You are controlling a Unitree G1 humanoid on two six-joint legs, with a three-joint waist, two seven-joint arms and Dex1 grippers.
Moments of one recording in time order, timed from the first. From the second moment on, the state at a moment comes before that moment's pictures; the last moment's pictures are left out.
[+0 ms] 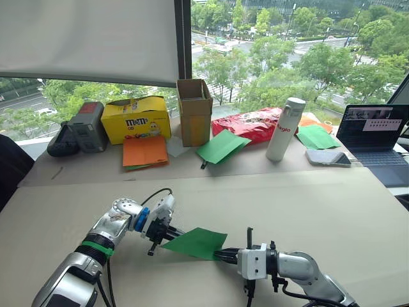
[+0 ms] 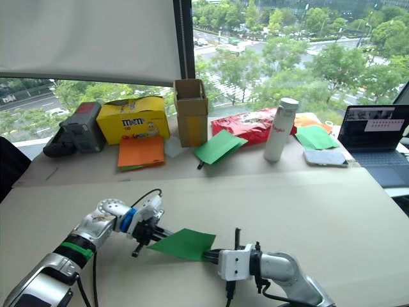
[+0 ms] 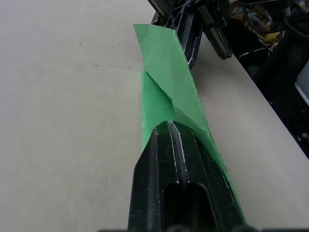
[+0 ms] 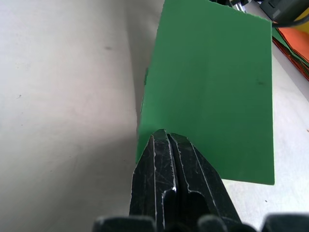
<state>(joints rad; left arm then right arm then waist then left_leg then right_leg) -0.60 0.57 -0.43 0.51 -0.39 0.21 -1.60 -0.07 -0.56 0.39 -0.09 -0.15 -0.37 0.79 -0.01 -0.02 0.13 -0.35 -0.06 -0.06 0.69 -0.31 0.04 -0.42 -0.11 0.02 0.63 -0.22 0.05</state>
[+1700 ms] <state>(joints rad) 0.00 0.65 -0.16 -0.04 -0.32 0.10 -1.20 -0.10 -0.62 0.38 -0.12 -0.04 -0.20 0.93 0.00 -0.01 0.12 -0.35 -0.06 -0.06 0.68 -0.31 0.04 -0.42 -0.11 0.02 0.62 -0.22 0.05</state>
